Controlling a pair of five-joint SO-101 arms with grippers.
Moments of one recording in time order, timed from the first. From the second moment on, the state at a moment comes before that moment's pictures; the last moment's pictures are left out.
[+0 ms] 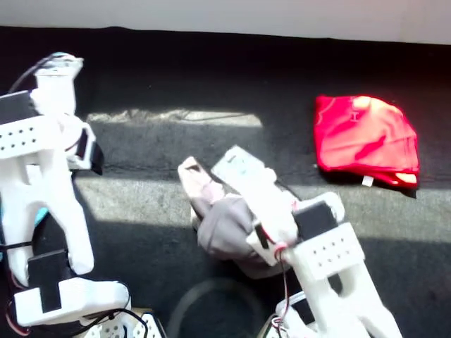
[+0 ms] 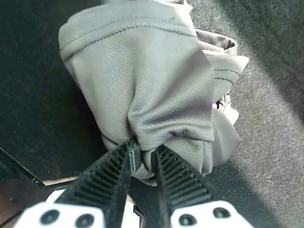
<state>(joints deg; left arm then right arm) -21.7 -4.9 -3.3 94.9 -18.9 -28.3 -50.3 42.9 89.8 25.7</state>
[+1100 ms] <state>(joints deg) 9.7 21.1 3.1 78.4 -17.2 6.2 -71.9 47.6 89.8 26.1</state>
